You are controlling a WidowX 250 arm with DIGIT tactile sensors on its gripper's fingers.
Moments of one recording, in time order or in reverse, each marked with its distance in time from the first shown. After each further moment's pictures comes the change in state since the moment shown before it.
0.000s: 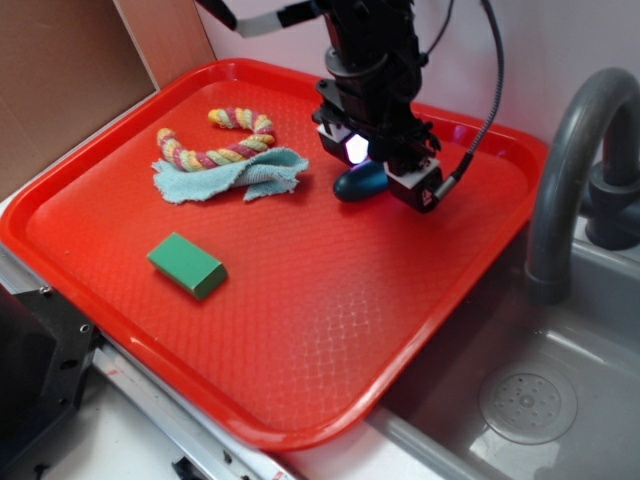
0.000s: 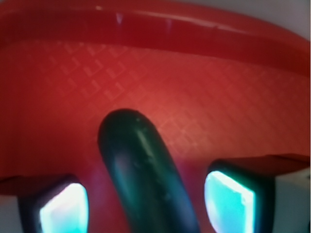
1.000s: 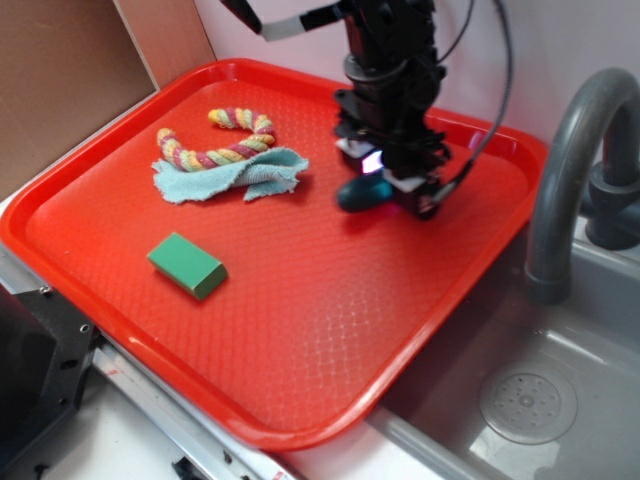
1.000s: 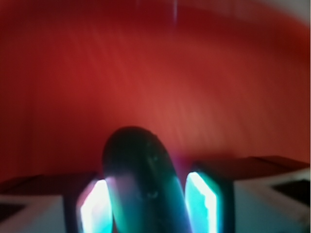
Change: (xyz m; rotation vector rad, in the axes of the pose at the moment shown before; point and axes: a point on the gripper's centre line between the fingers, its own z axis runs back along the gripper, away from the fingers) arm -0.011 0.001 0.014 -0.049 0.140 0.003
